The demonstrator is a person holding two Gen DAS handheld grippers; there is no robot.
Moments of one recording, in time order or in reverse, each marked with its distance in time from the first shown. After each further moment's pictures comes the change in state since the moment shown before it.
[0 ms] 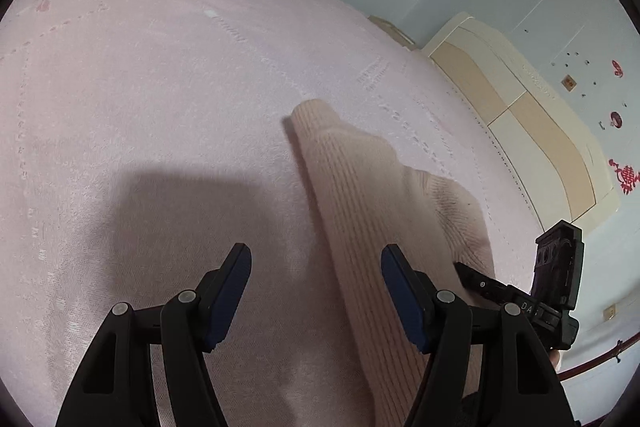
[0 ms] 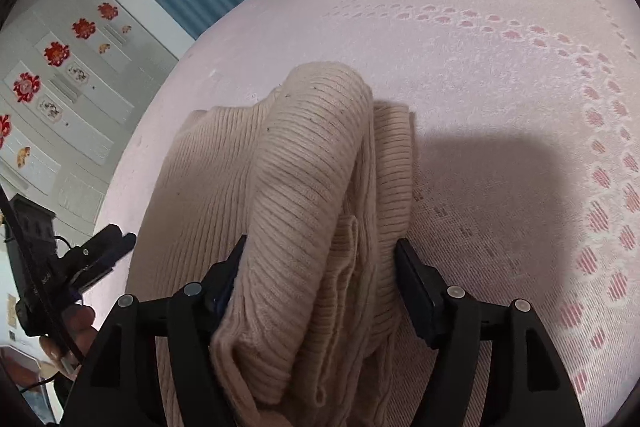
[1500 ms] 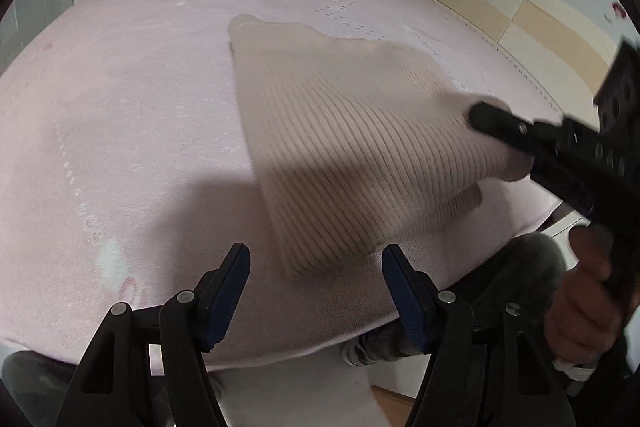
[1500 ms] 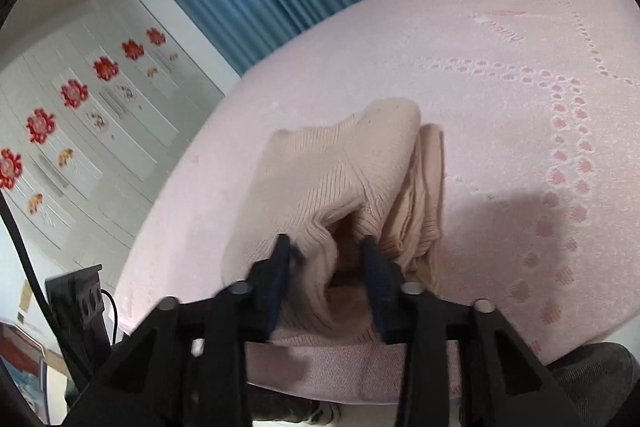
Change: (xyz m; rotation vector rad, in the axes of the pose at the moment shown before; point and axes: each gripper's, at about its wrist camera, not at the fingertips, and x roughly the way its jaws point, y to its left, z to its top) left arm -0.038 -0.077 -0.127 0.236 0.089 0.215; right arm -0.098 0.035 -0.059 -0.034 -0.171 0.111
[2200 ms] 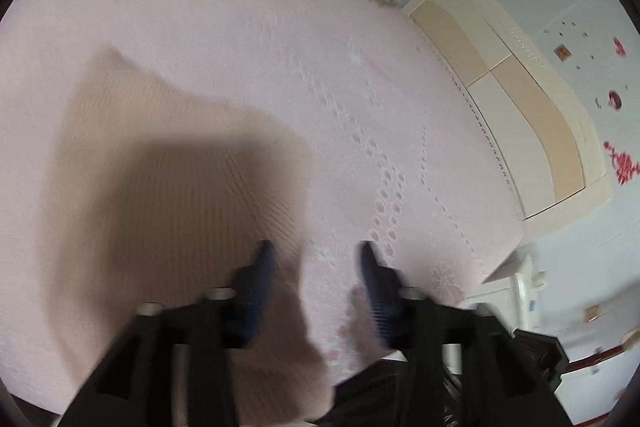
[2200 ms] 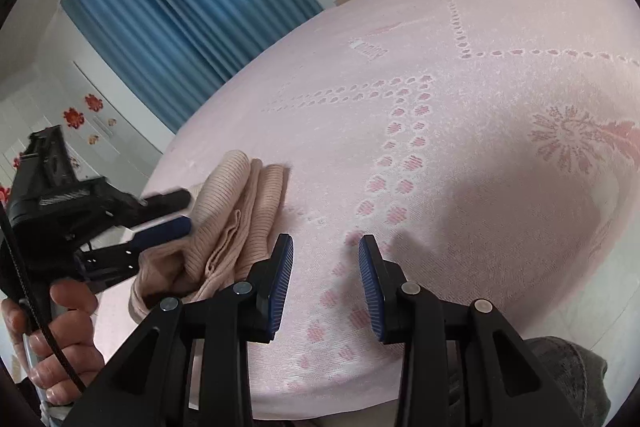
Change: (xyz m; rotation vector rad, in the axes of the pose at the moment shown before) left arm 0.037 -0.098 0.118 -0.213 0.019 -0.235; right arm -0.062 -0.110 -0.014 0.188 -0.161 -0.145
